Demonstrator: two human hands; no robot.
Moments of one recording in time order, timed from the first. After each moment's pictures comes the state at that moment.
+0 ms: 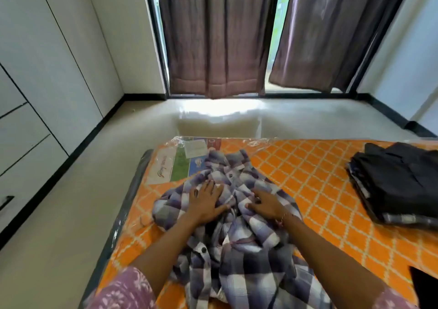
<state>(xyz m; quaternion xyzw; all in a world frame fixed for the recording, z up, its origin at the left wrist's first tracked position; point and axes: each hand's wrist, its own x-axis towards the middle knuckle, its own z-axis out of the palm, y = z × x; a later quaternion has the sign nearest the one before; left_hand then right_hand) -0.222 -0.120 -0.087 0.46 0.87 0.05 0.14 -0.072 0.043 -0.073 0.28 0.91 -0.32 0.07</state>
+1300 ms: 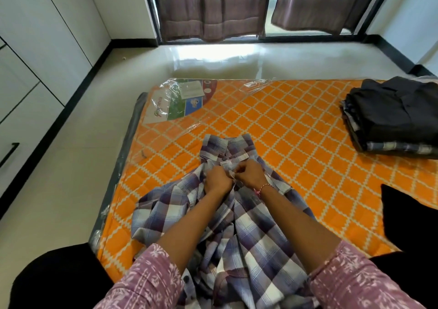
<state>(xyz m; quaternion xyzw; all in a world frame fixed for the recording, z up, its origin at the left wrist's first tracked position) -0.082 -0.155 -0.100 0.20 0.90 0.27 0.29 -0.024 -0.063 -0.106 0.35 0.84 -0.42 -0.01</state>
